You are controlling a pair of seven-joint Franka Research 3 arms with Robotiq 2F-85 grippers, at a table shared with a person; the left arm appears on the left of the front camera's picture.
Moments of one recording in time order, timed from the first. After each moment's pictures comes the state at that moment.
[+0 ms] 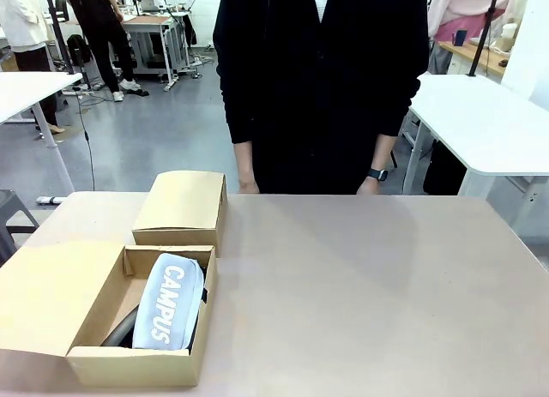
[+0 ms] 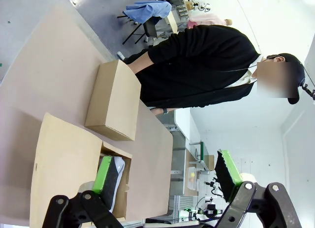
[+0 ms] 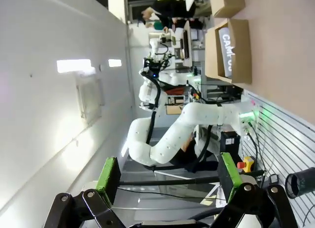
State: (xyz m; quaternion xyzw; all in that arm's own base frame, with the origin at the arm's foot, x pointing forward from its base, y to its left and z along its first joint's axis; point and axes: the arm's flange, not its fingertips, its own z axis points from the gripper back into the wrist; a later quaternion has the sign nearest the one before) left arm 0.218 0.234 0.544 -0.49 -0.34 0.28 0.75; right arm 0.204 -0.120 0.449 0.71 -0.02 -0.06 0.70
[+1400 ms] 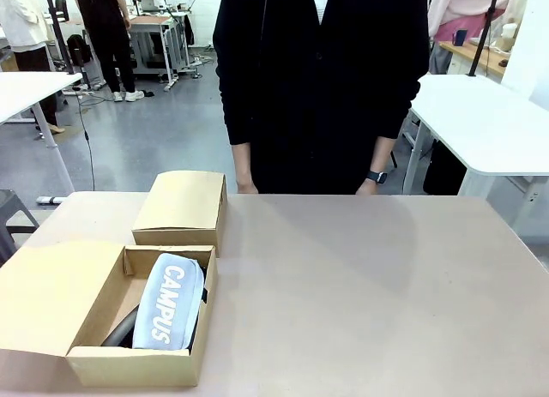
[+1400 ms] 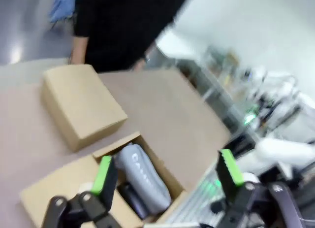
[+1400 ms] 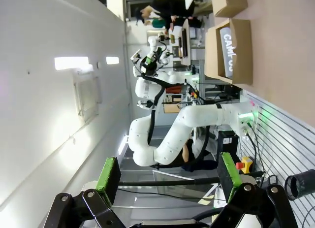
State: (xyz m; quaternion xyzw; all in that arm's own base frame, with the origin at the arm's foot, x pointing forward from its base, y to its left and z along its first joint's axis) left arm 0.252 0.127 0.547 -0.42 -0.43 -0.18 0.78; right arm 0.206 -0.115 0.454 0.71 -0.03 -0.05 0.71
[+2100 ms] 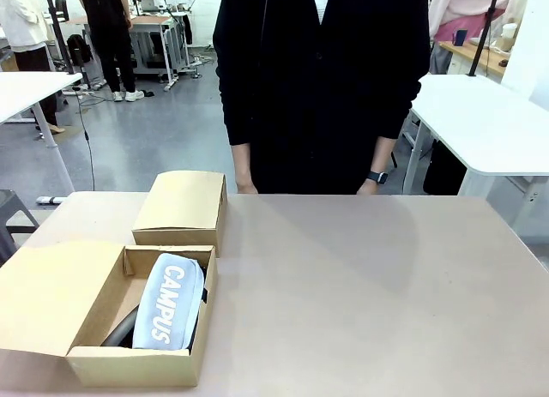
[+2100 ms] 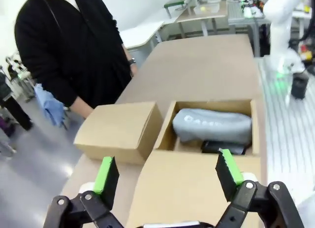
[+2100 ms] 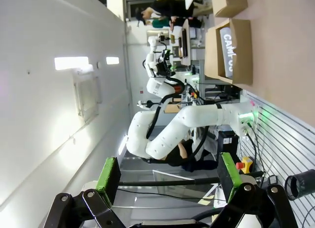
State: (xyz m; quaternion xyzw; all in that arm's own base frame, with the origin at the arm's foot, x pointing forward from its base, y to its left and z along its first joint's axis) left arm 0.236 0.191 0.454 -0.22 -0.57 -0.53 0.59; right arm 0.206 -0.115 0.454 0.71 -0.03 -0.05 0.70
